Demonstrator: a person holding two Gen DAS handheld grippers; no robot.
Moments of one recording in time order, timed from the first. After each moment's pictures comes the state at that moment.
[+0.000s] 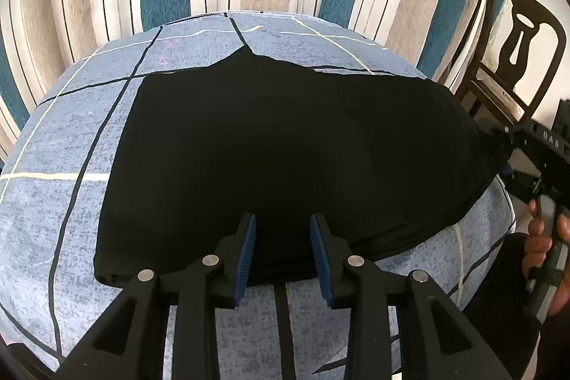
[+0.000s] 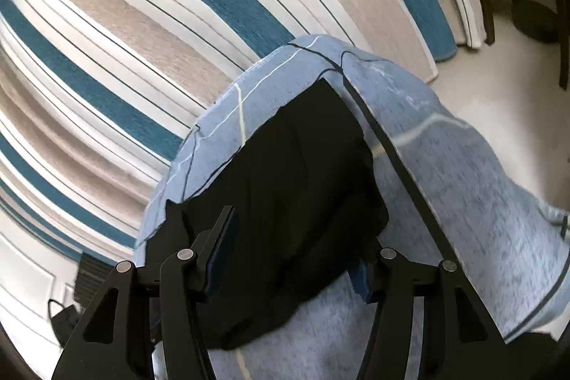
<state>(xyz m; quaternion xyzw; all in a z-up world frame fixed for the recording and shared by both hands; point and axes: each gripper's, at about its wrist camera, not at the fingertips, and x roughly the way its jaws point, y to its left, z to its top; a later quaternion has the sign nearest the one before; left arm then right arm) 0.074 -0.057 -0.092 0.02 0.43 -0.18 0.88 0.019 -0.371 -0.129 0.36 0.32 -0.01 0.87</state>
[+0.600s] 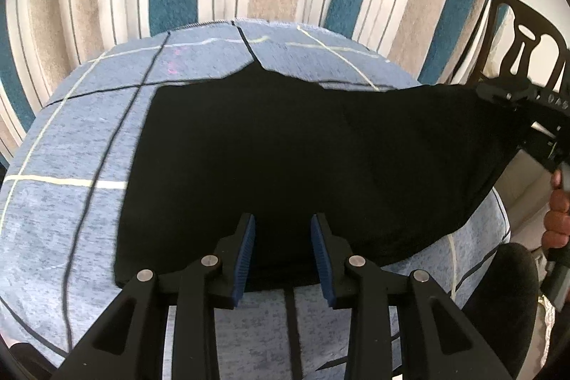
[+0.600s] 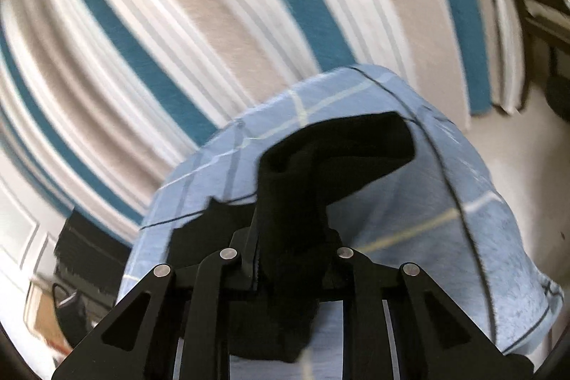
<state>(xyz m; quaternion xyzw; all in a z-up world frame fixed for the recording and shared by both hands) 0.073 -0.045 -0.076 0.00 0.42 -0.17 0.89 0.029 -0.299 -0.039 0.25 0.30 0.06 0.92</state>
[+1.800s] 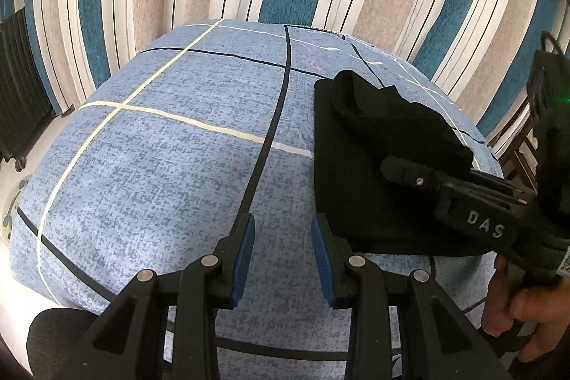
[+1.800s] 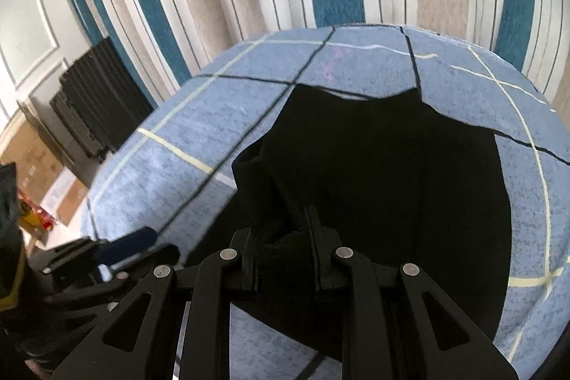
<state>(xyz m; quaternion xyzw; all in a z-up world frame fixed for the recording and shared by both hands) 0.051 0.082 -0.086 -0.09 0.42 -0.06 0.90 0.077 -0.066 -0.108 0.01 0.41 0.21 0.89</state>
